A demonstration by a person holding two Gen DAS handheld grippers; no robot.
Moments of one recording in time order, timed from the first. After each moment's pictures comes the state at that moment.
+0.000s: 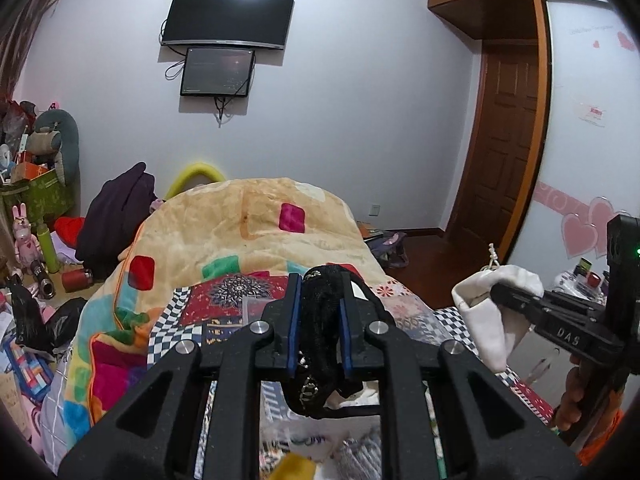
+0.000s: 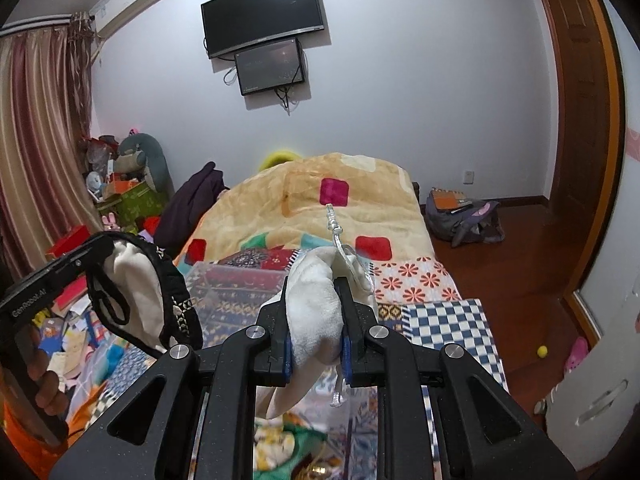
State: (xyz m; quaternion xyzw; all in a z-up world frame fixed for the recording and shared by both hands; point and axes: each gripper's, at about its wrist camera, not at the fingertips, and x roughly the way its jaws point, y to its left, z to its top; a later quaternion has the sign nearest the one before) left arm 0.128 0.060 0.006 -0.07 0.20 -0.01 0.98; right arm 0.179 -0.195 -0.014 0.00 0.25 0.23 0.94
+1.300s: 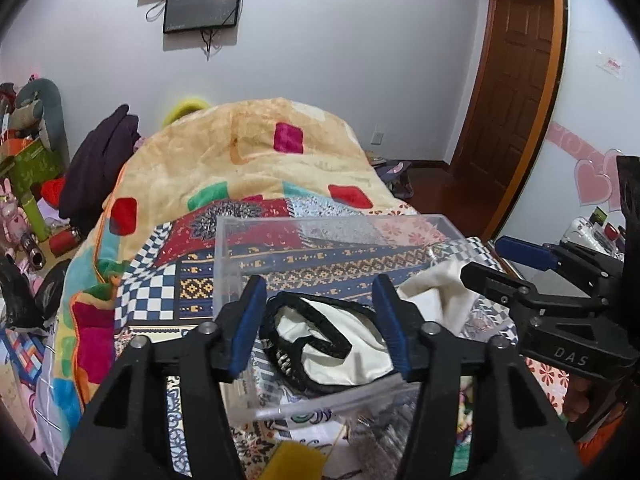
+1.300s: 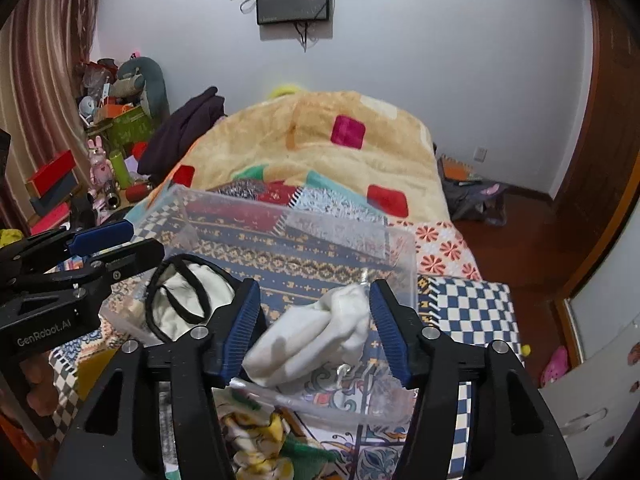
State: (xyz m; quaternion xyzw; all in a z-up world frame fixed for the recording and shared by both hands) left arm 0.172 0.046 -0.059 -0.05 0.32 -0.03 0.94; right arm 0.195 -0.154 -0.046 -0.09 0.32 0.24 0.91
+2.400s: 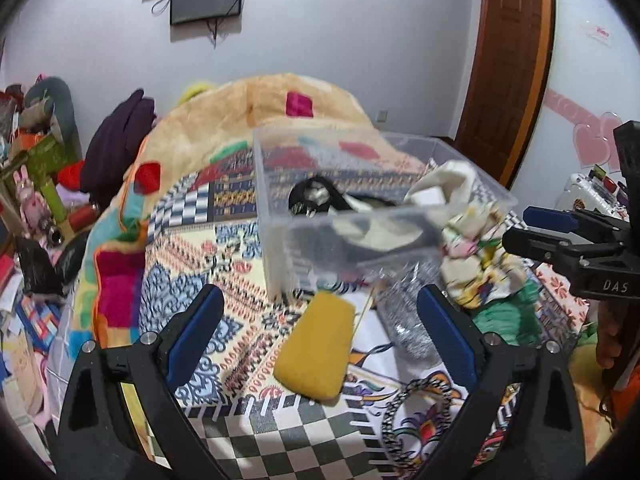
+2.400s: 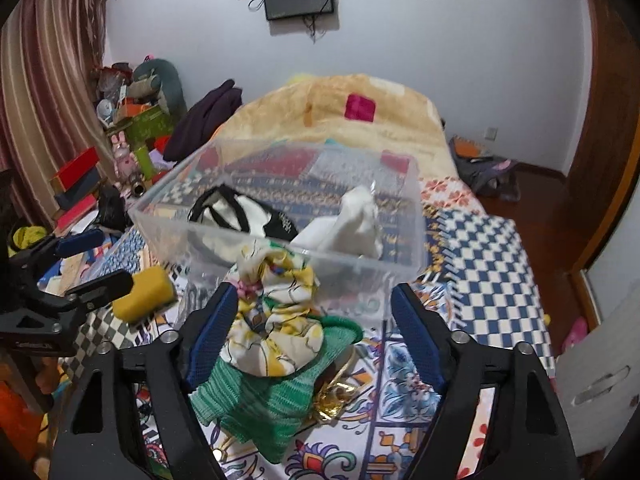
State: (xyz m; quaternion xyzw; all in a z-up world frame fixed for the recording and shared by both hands) left arm 0.087 0.056 -0.109 -0.03 0.35 -0.02 0.94; right arm 0.147 -0.176 -0.089 -0.06 0.35 0.27 0.89
